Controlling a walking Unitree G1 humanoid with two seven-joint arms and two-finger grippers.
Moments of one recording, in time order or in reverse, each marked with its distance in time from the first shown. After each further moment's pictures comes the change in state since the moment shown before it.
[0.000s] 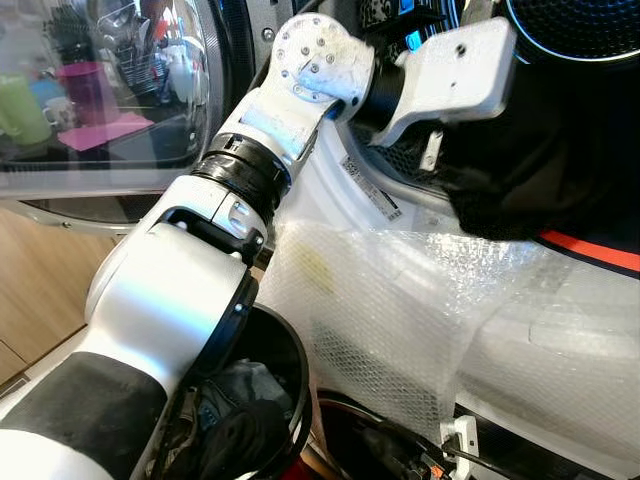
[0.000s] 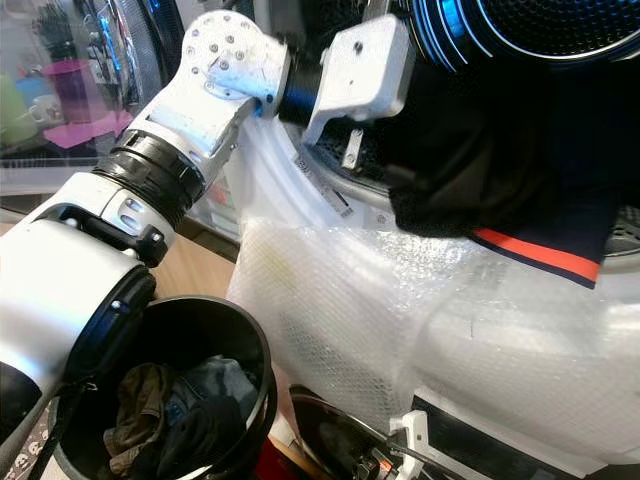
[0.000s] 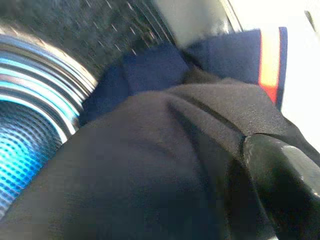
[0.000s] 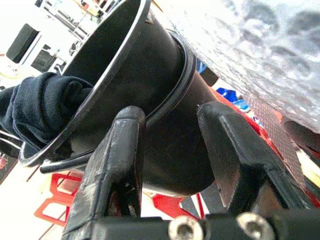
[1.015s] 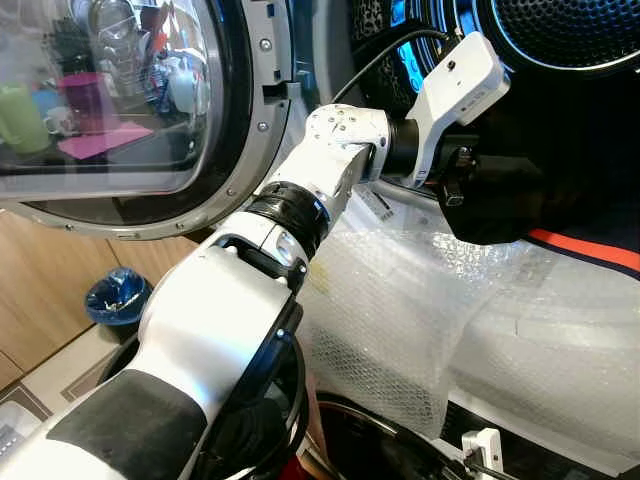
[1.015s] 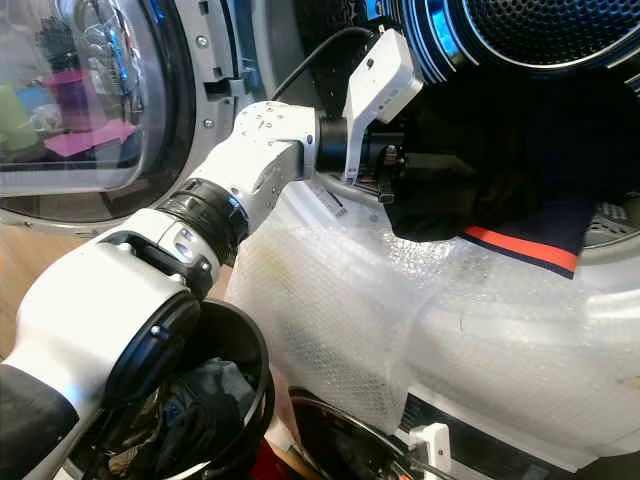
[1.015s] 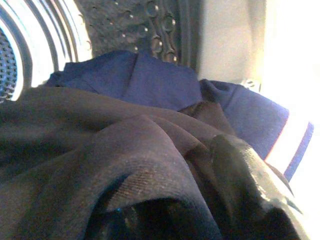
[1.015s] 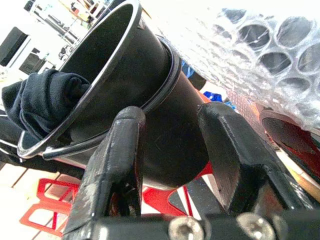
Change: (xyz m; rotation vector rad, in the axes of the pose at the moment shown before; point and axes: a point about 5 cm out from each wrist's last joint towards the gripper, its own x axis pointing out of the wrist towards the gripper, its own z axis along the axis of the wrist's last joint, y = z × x) left arm 0.029 -0.030 -0.042 -0.640 -0.133 0.146; right arm -0.023 0.000 0.002 -0.012 -0.009 -0.048
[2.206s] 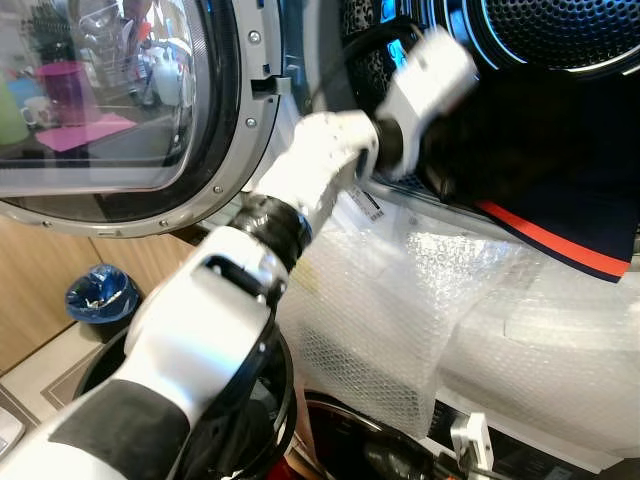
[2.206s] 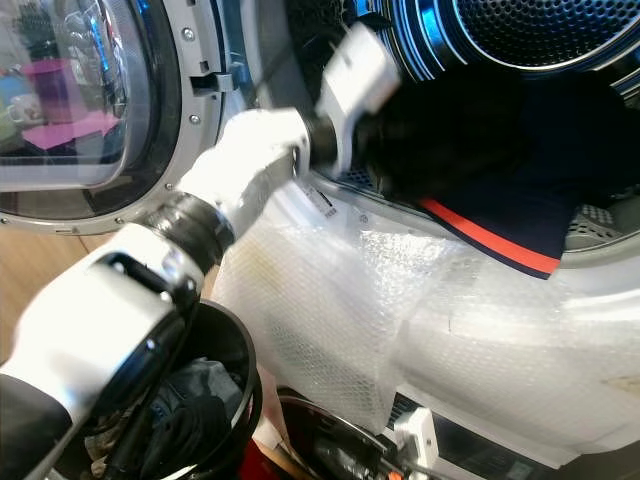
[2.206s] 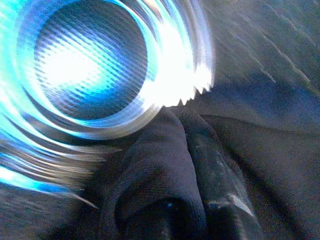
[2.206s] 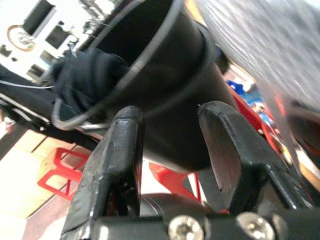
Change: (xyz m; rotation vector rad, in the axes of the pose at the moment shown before) left arm -0.026 0.037 0.023 0.011 -0.120 0.590; right arm -0.008 0.018 0.005 -0.043 0.091 0.107
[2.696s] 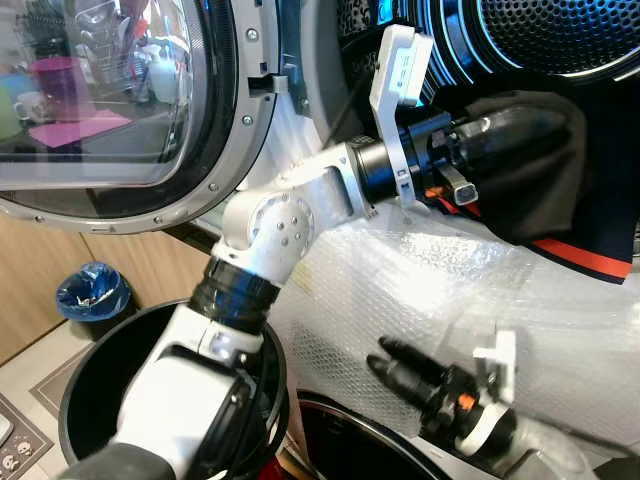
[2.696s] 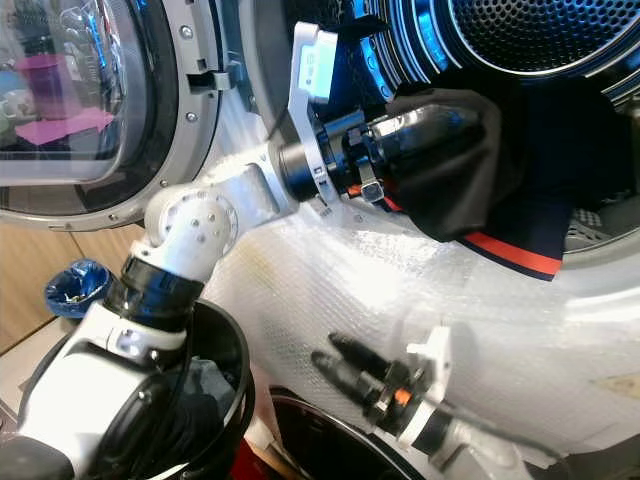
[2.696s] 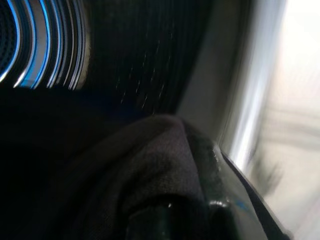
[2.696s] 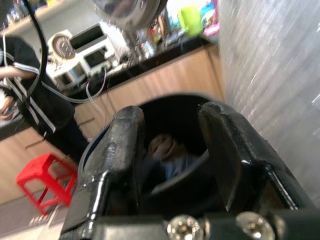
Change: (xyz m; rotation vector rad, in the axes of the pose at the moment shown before) left arm -0.039 -0.065 -0.025 -0.449 0.024 -0.491; right arm 0.025 0.041 0.092 -0.289 -0.146 0.239
